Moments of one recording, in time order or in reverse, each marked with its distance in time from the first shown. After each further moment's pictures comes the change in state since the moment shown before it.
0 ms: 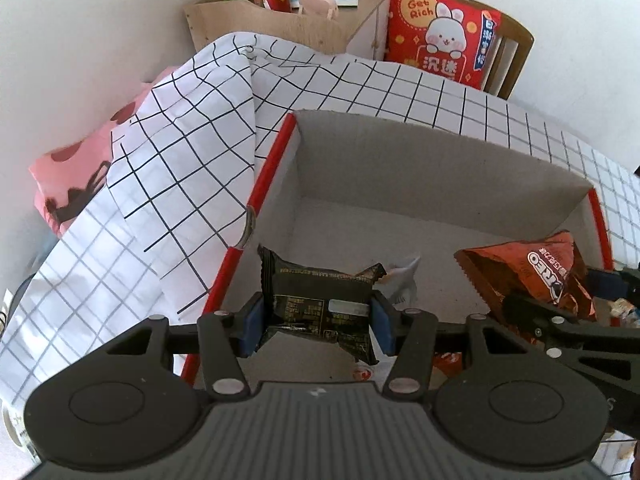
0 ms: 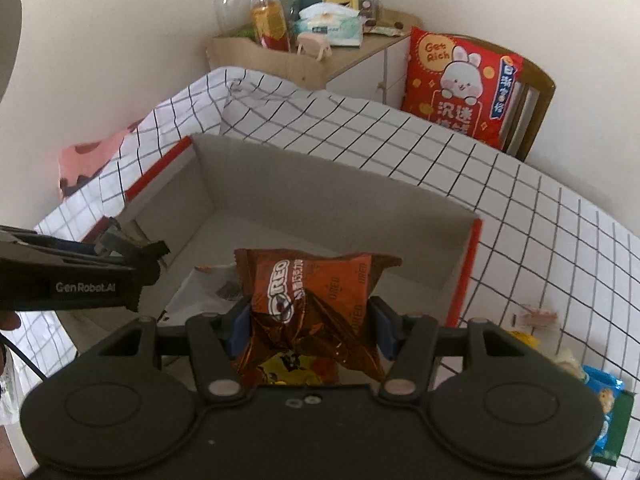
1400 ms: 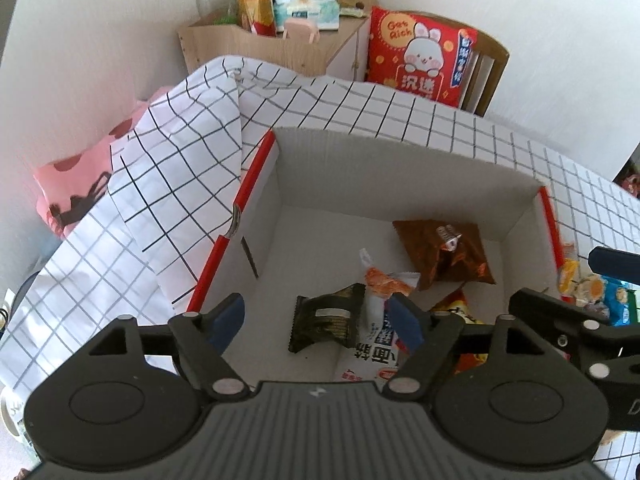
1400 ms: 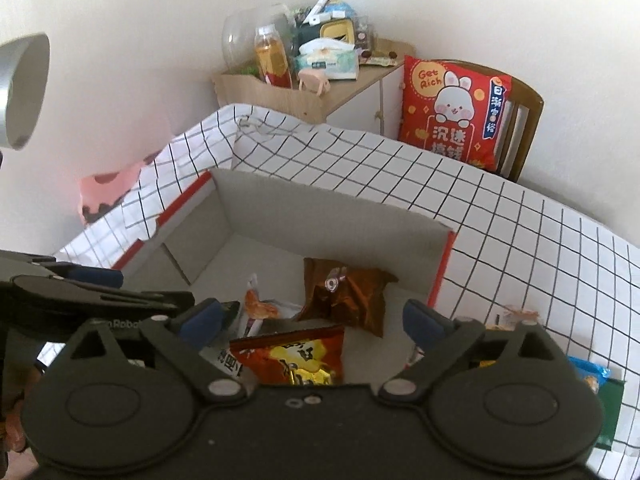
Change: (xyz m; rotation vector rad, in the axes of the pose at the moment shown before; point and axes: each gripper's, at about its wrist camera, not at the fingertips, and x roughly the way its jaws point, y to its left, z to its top) left arm -0.046 -0.009 -0.020 0.005 -0.073 -0.056; right arm -0.062 -0.007 -0.010 0.055 -0.112 0.033
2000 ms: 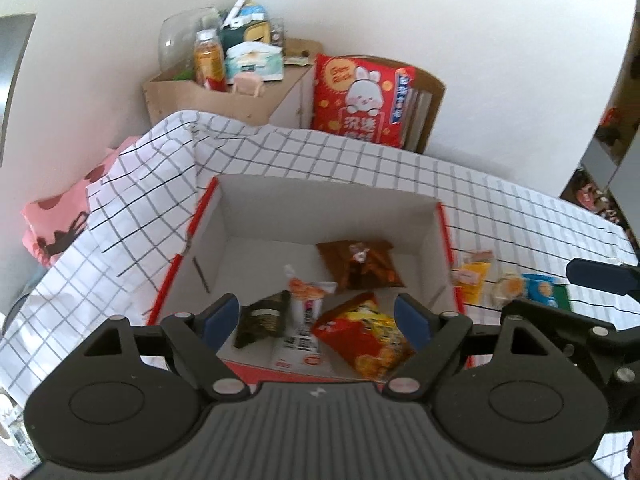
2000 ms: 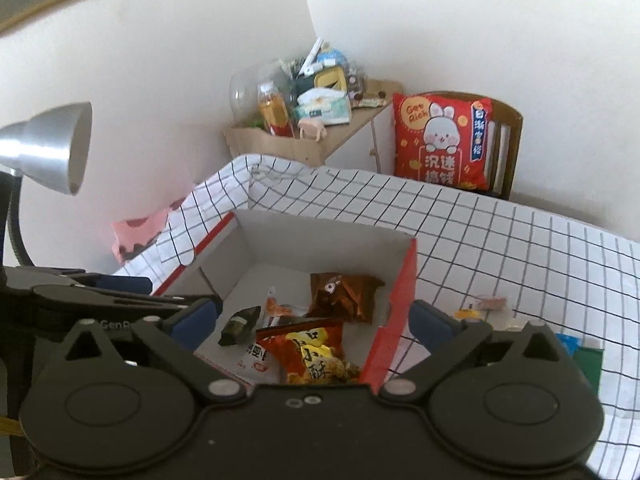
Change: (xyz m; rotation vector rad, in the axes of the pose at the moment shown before) left arm -0.078 -0.040 -0.025 0.057 -0.129 -0.124; right arm -0.093 -0.021 -0.027 0.075 -0.134 0.053
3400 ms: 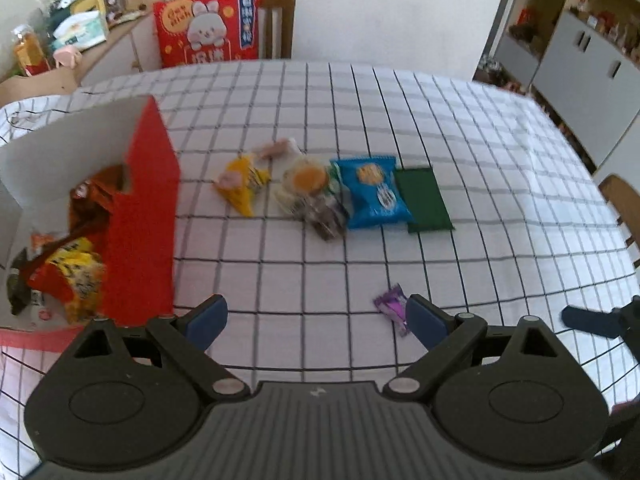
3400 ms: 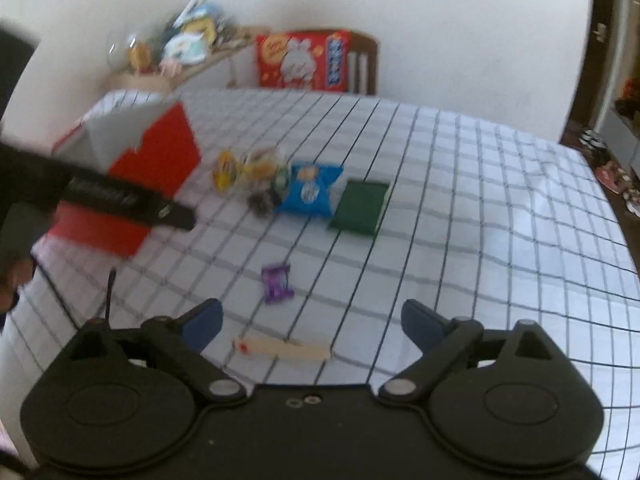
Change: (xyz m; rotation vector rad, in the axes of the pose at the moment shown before) left arm 0.078 -0.230 -0.071 0.234 0.196 -0.159; right arm -0.082 -0.175 -0.162 0.035 0.166 -0.245
